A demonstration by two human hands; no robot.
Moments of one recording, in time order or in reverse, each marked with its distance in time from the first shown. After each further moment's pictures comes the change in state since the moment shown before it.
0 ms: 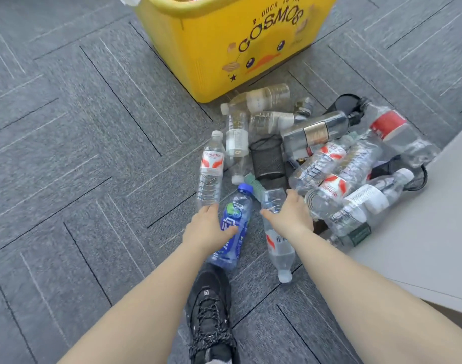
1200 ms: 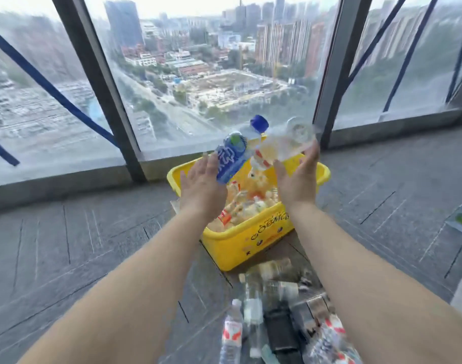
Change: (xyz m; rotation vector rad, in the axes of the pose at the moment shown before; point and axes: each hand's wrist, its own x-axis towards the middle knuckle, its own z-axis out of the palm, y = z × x) left_hand -0.048 0.175 -0.409 0.043 0.889 0.306; right_hand -0.041 -0.254 -0.356 0.915 0.711 -0.735
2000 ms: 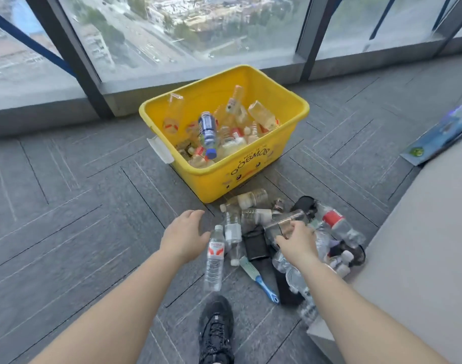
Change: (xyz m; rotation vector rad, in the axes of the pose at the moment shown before) left_hand -0.157 -0.065 0.059 0.041 -0.621 -0.055; right_hand -0.184 0.097 -0.097 -0.704 -0.476 0.677
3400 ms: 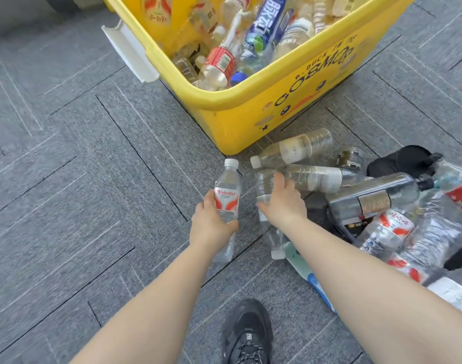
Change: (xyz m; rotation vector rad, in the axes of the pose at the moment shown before) left_hand 0.170 -0.106 0.216 -0.384 -0.062 -0.367; right_hand 0.197 -0.022 0.240 -0.348 -0.222 -0.173
